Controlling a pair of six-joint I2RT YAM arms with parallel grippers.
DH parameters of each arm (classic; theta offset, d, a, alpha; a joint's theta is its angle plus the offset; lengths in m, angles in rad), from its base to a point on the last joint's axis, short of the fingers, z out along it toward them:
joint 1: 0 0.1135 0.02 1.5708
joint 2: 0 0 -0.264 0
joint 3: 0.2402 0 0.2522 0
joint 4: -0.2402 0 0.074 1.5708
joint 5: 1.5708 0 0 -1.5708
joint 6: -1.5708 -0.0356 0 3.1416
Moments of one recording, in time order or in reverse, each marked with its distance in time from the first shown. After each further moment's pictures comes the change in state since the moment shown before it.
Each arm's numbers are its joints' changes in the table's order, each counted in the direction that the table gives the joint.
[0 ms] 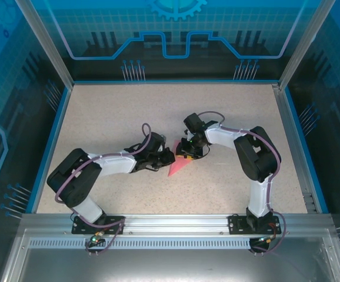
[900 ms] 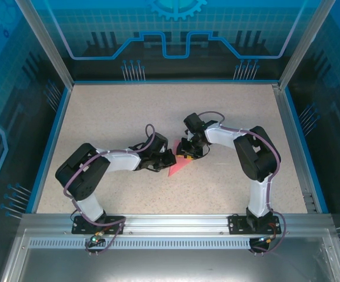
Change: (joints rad) left arm 0.006 -0.089 0.039 -0.027 0.031 -0.001; right arm -0.002 -0.008 0.009 -0.013 0.003 -0.019
